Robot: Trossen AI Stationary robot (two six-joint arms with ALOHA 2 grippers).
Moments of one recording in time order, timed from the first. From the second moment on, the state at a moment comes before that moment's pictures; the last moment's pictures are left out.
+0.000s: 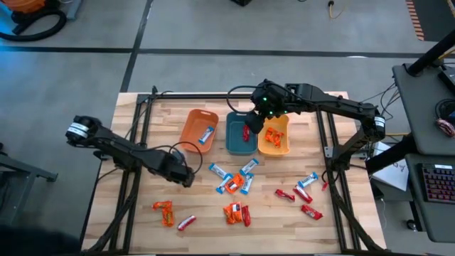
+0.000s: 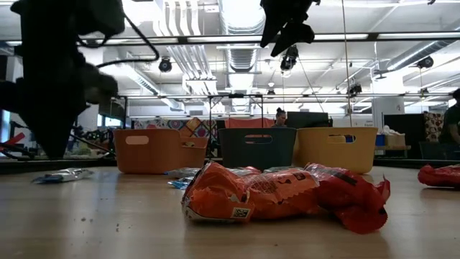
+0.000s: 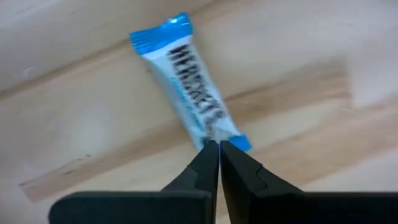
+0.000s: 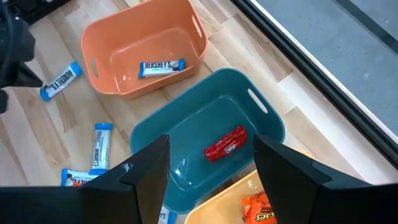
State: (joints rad) left arm -0.31 1.39 0.76 -0.80 -0.07 -1.49; right arm -0.26 1.59 1.68 -1.01 0.11 0.34
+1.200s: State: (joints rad) left arm -0.31 1.54 0.78 -0.76 -0.10 -1.58; right arm -0.26 1.59 1.68 -1.00 0.11 0.34
